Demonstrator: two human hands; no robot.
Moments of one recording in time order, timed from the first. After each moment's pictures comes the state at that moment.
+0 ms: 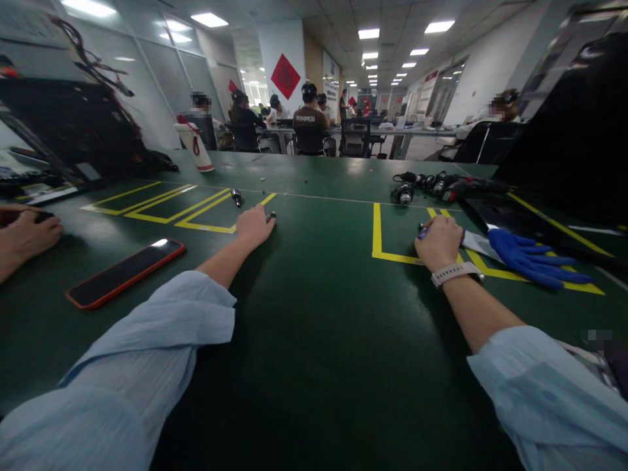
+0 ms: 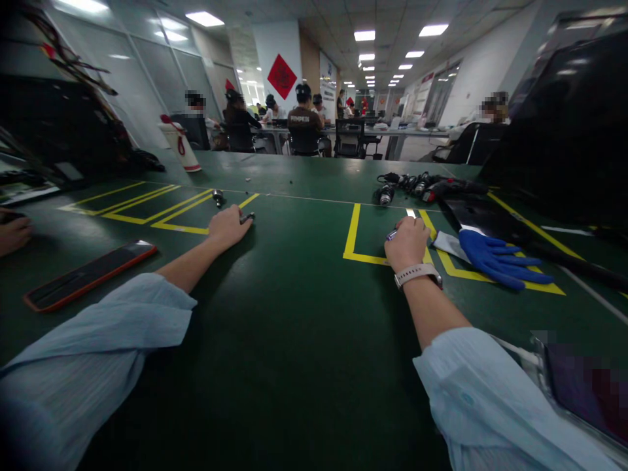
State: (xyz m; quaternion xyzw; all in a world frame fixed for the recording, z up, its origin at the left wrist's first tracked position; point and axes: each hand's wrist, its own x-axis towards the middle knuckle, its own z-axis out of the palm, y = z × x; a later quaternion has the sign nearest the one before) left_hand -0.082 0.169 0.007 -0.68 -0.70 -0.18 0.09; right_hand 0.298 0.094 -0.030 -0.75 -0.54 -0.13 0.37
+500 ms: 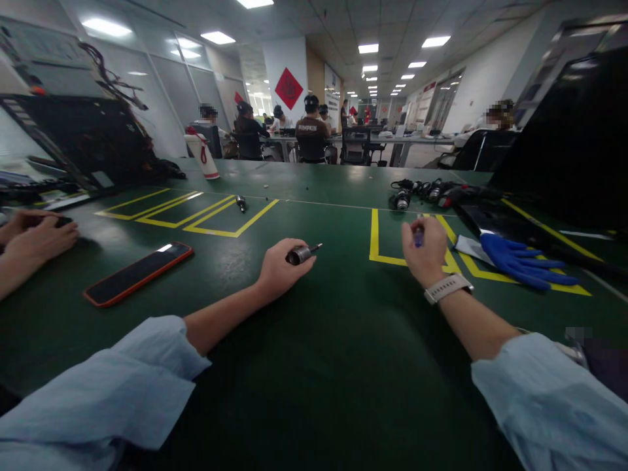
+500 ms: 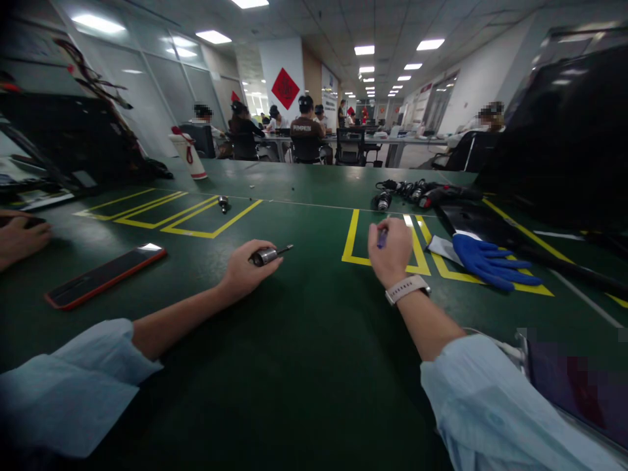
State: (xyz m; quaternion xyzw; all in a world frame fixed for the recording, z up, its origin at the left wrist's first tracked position) left_hand -0.026 0.043 0.006 -0.79 -0.48 -0.38 -0.05; right_hand 0.247 0.044 0.009 -0.64 -0.56 0.01 0.53
